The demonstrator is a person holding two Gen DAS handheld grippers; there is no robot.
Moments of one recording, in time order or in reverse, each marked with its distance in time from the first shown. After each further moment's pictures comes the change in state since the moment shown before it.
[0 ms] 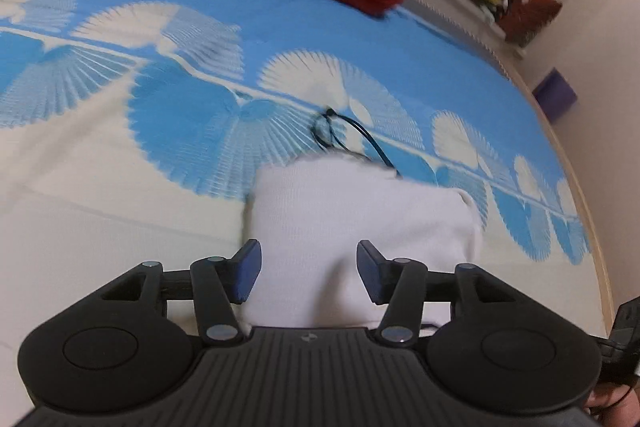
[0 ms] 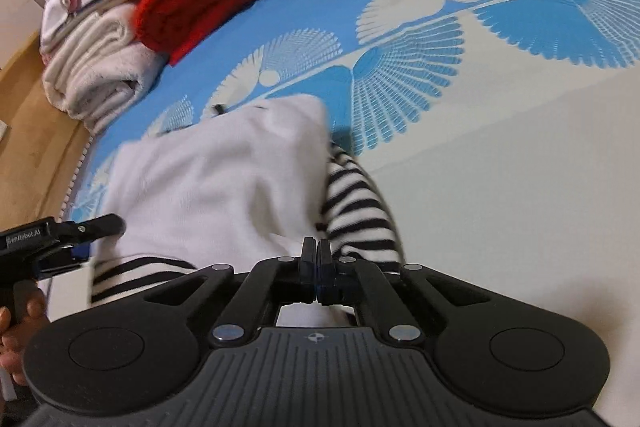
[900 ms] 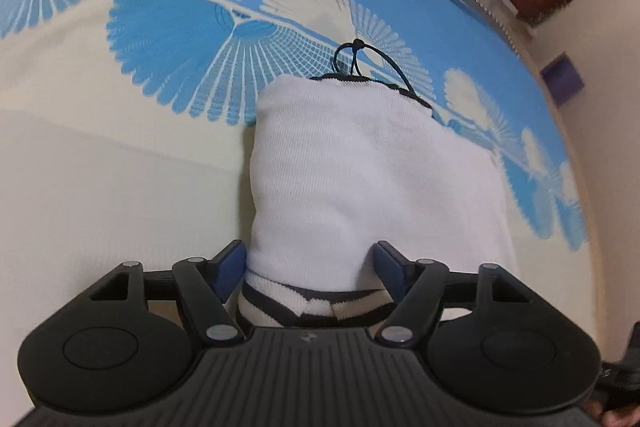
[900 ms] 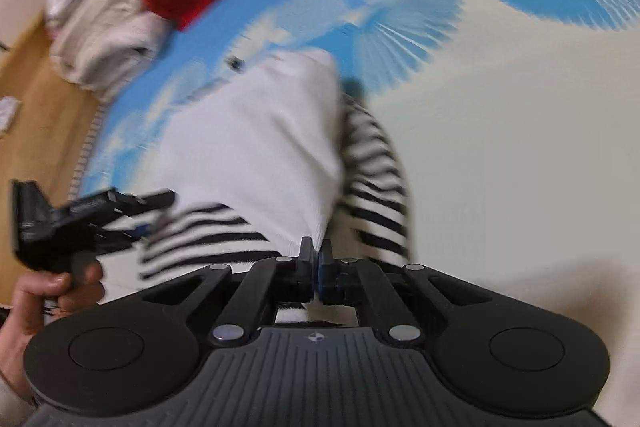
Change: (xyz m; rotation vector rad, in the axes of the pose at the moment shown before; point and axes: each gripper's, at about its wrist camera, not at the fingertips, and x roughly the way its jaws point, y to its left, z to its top) left arm 0.053 -0.001 -0.033 -0.049 0.115 0.003; right arm -0.033 -0.021 -0.019 0.018 0.138 0.038
